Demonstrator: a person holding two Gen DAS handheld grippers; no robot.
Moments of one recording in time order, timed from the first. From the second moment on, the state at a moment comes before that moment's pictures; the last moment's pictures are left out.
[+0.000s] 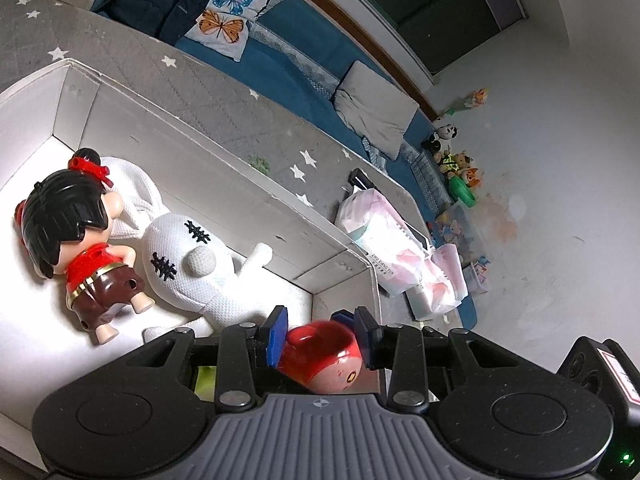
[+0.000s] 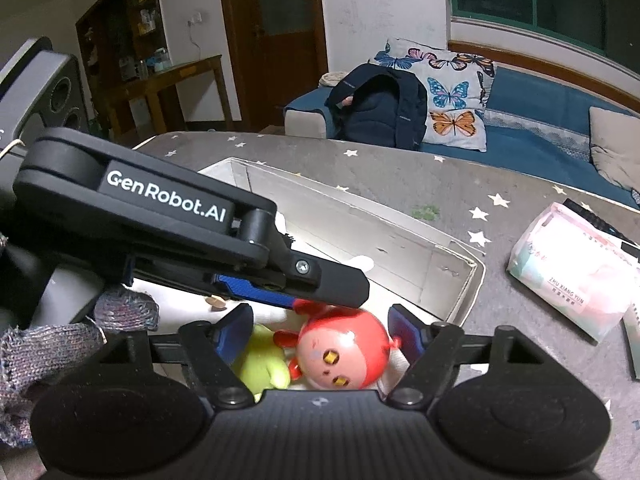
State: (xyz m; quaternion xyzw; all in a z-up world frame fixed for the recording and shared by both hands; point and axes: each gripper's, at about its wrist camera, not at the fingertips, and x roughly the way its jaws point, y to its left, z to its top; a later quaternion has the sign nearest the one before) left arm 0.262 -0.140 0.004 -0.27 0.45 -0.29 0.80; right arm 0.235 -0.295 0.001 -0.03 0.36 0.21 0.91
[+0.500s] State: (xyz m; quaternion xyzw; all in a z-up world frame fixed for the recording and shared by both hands) left arm 0.253 -0.137 0.011 -0.27 0.44 -0.29 0.81; right arm 0.228 -0.294 0.003 -0.03 0.36 0.21 0.91
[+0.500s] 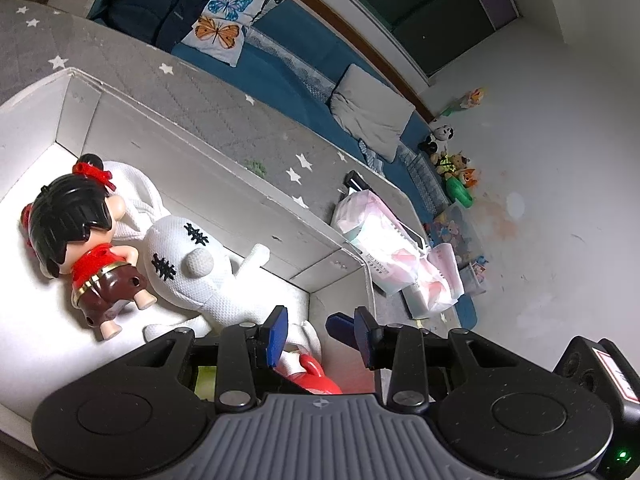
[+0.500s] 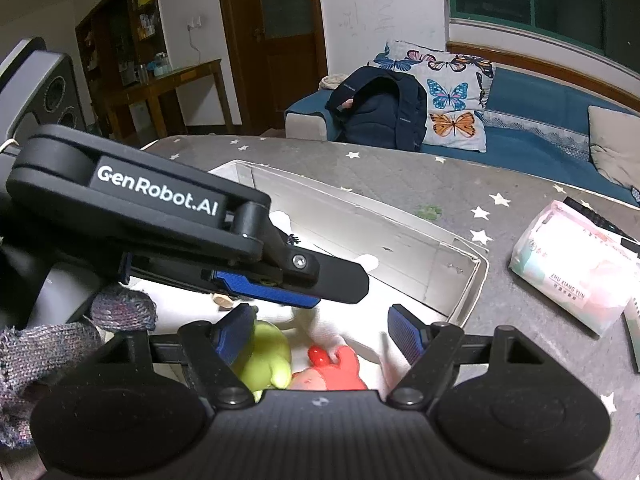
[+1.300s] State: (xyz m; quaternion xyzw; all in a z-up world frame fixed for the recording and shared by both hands) left arm 0.187 -0.108 0.046 -0.25 0.38 -0.28 0.84; right arm 0.157 -0.269 0.030 -0.03 0.30 0.23 0.92
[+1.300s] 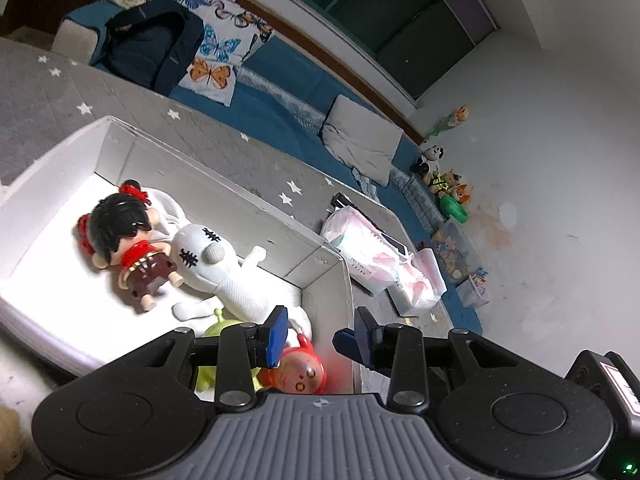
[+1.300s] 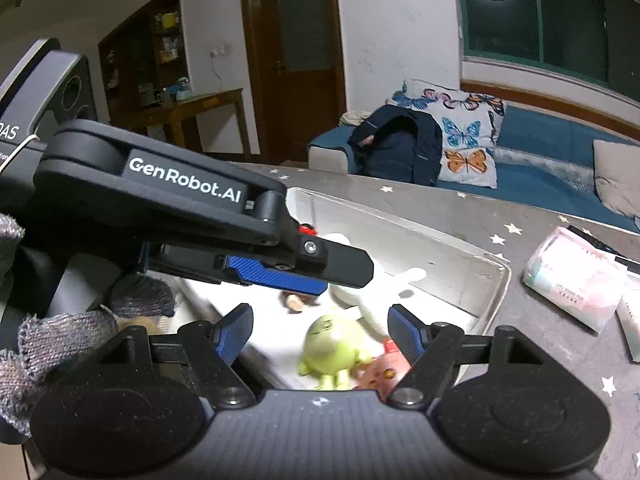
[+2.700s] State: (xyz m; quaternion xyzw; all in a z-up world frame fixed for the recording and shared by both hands) left arm 0.082 0.031 0.010 -0.16 0.38 -0.06 0.91; right arm 0.099 -0.147 -0.021 -0.06 0.34 0.33 0.88
